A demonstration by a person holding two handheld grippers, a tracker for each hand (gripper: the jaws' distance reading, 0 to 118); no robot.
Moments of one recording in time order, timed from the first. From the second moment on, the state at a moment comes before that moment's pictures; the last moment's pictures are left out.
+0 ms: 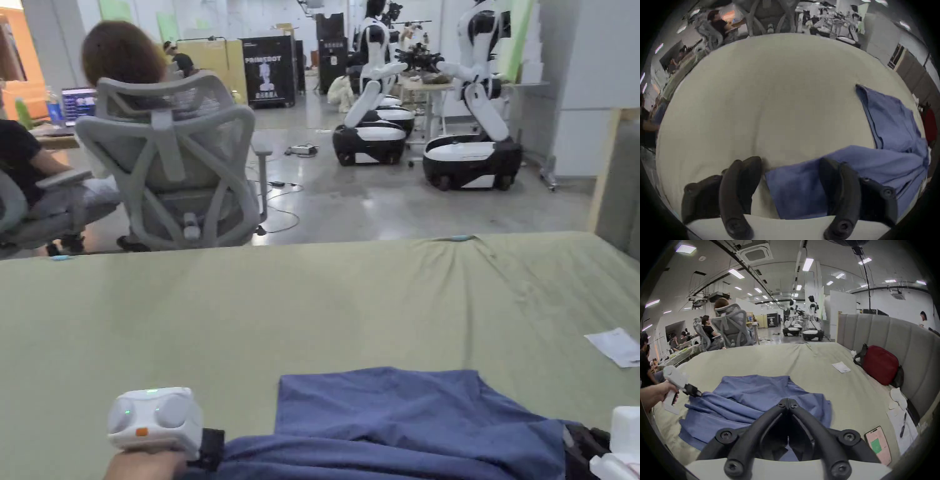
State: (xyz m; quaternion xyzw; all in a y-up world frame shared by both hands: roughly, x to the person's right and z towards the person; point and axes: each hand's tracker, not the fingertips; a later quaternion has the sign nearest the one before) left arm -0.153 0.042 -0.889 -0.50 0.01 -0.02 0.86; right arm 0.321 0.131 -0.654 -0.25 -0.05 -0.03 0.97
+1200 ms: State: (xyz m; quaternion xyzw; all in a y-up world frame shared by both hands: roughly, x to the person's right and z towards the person) left arm -0.193 0.241 -0.788 -0.27 0.01 -0.14 0.95; right arm 0.379 0.226 -0.734 -0.28 -0.03 0.01 0.96
